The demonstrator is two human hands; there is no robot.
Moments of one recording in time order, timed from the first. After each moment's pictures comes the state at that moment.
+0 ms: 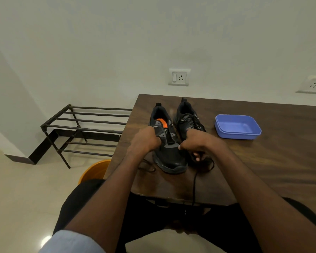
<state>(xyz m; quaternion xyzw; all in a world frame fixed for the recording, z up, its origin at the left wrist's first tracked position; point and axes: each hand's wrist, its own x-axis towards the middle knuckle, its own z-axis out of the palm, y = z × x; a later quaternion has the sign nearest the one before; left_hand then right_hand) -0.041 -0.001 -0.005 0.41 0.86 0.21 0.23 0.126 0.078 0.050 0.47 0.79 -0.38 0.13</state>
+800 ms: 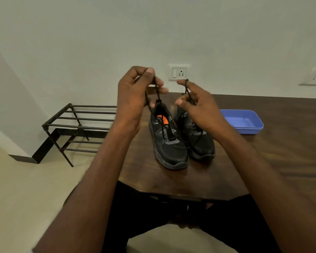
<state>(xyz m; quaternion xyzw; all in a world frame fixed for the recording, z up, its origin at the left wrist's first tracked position) -0.017 -0.045 0.123 0.39 0.51 0.73 0.21 0.128 0.083 0.082 0.27 0.80 -0.40 -0.35</state>
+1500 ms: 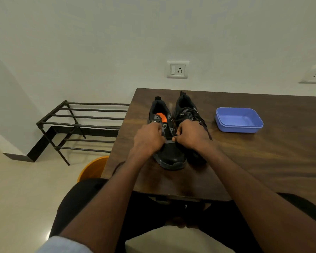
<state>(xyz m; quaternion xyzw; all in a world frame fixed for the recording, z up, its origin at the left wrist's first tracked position) -0.019 -0.004 -0.008 0.45 0.86 0.21 0.12 0.108 0.091 0.008 0.45 0.87 -0.21 -0.03</state>
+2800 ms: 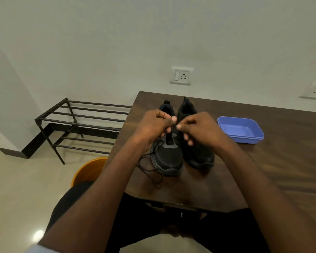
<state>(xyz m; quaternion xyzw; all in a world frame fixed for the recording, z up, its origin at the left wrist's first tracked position) -0.019 -0.009 0.045 0.34 0.67 0.56 0.35 0.130 0.086 0.063 0.37 0.81 -0.42 -0.14</state>
